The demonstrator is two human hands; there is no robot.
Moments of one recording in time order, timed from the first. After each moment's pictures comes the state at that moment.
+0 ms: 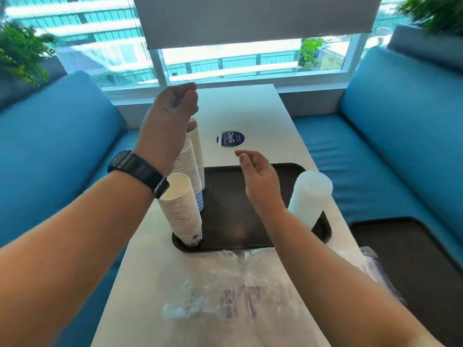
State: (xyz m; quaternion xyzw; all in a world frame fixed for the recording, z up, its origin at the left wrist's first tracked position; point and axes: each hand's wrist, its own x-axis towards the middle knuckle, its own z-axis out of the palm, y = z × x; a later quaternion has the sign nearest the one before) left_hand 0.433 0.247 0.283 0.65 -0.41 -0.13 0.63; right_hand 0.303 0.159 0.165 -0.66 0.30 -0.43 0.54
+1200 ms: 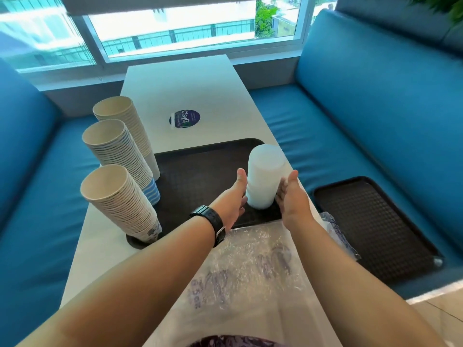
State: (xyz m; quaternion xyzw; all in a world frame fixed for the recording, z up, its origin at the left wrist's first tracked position) left_hand 0.300 0.168 0.096 0.64 -0.25 -0.63 0.37; right_hand 0.171 0.100 0.056 -0.38 0.51 -0.39 0.67
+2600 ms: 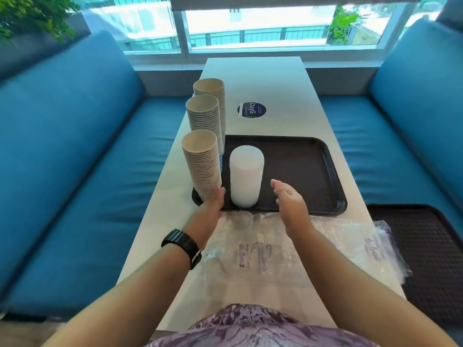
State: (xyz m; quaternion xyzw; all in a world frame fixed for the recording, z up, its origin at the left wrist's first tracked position) left_hand 0.374 0.340 0.086 0.69 -0.16 -0.43 0.57; right_hand 0.243 0.197 0.061 -0.58 0.44 -0.27 0.63
